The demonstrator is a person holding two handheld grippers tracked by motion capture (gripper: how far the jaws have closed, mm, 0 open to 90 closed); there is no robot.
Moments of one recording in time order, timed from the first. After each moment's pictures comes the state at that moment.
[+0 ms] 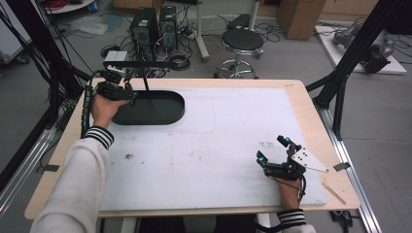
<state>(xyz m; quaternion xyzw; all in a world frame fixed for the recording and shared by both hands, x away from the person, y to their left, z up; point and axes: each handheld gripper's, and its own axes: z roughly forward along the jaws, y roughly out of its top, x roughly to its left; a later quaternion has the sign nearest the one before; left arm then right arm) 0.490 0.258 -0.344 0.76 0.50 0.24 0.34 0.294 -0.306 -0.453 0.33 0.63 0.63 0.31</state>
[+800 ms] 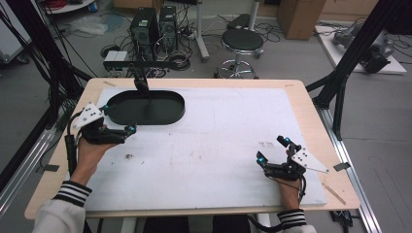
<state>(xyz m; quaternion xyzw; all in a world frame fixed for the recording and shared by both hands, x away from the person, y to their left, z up) 0.340 0.269 -0.378 0.69 0.32 0.29 0.59 0.293 -0.306 -0.454 0.32 0.63 0.64 0.31</state>
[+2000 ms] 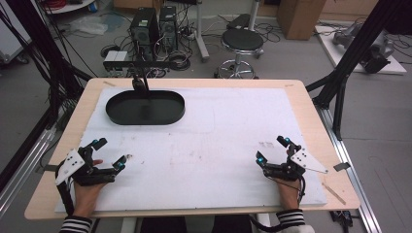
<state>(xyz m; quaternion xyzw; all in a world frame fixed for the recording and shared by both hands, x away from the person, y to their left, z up) 0.270 0.293 -0.455 0.61 0.31 0.31 0.66 0.293 -0.305 -0.453 0.32 0.63 0.63 0.32</state>
